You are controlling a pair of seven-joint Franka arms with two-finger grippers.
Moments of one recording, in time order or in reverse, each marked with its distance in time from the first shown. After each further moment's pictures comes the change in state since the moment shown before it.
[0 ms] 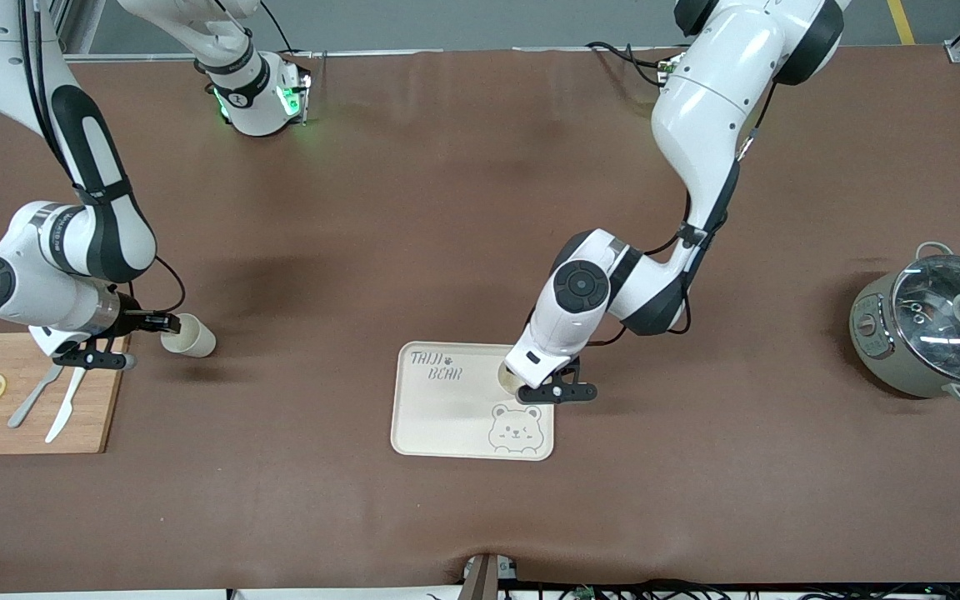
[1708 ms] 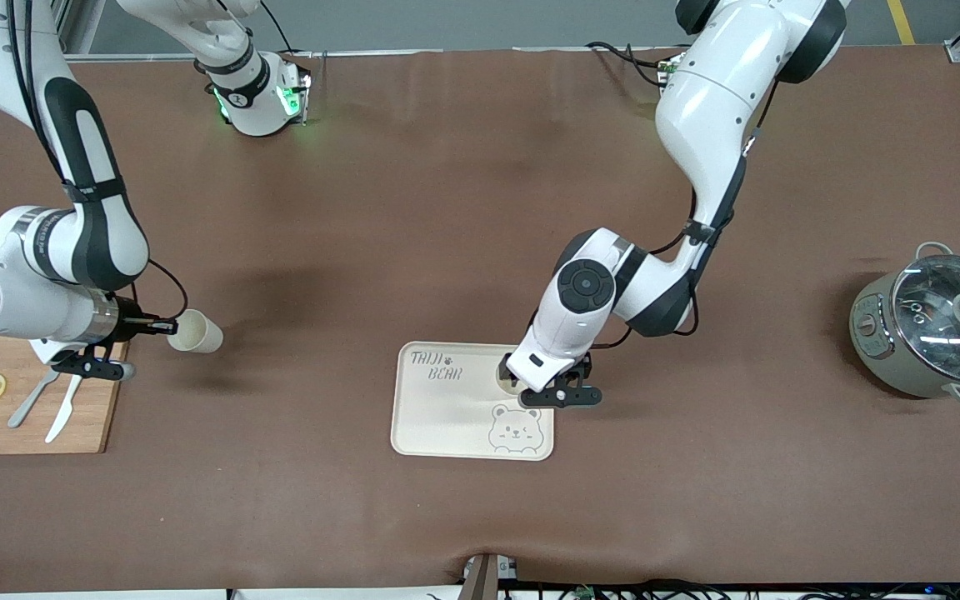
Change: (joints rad) left arm 0.013 -0.026 0.011 0.035 0.002 -0.066 0.030; right arm 0.053 0.002 0.009 0.143 0.052 -0.228 0.145
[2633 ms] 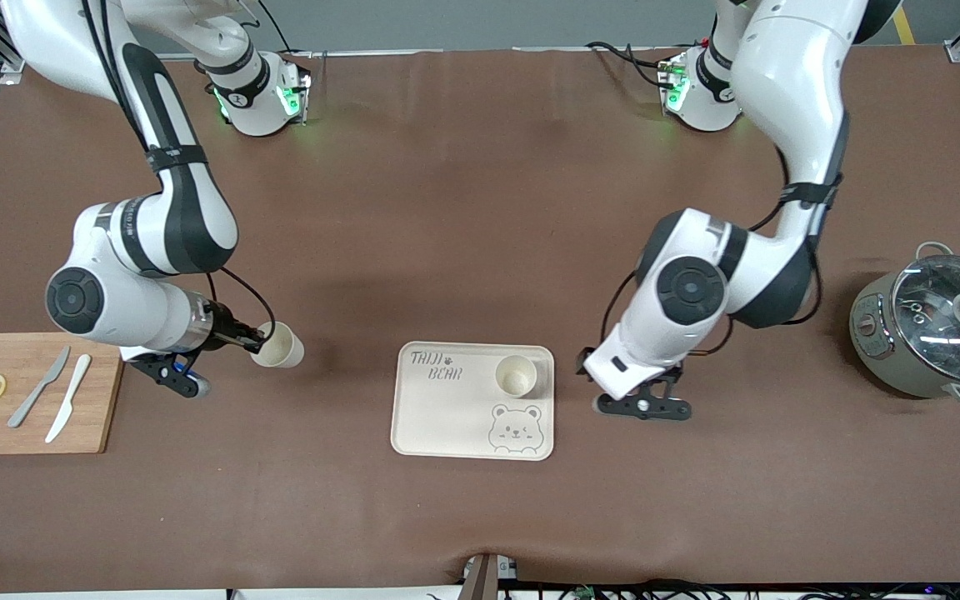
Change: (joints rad) left arm 0.151 -0.187 0.004 -0.024 0.000 -0.268 0.310; right arm 0.256 0.028 0.007 0.191 0.092 -0.092 0.556
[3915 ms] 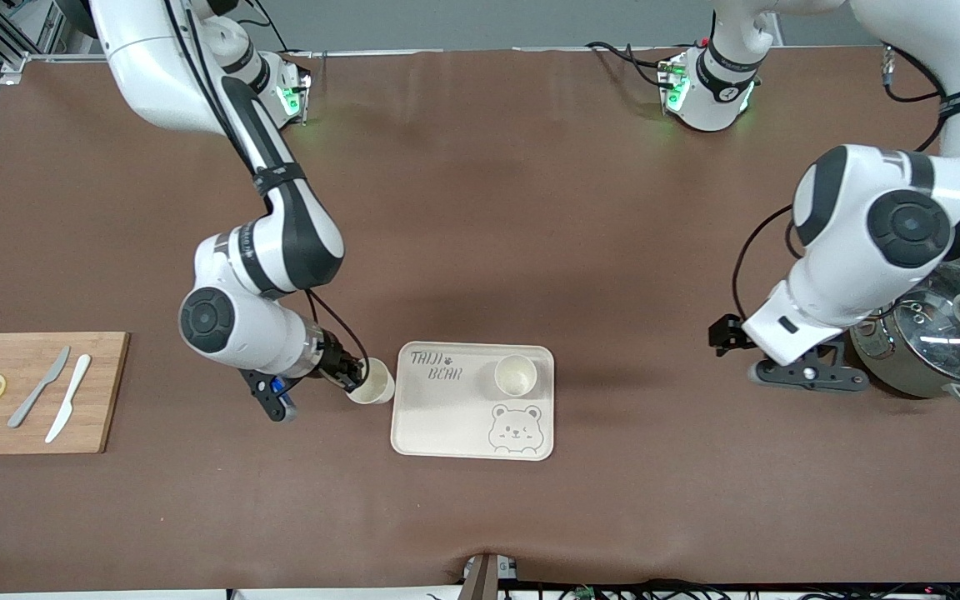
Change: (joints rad) left arm 0.233 -0.328 -0.002 -0.298 0.000 -0.003 0.225; right arm 0.199 0.228 0.001 0.275 0.124 0.094 0.522
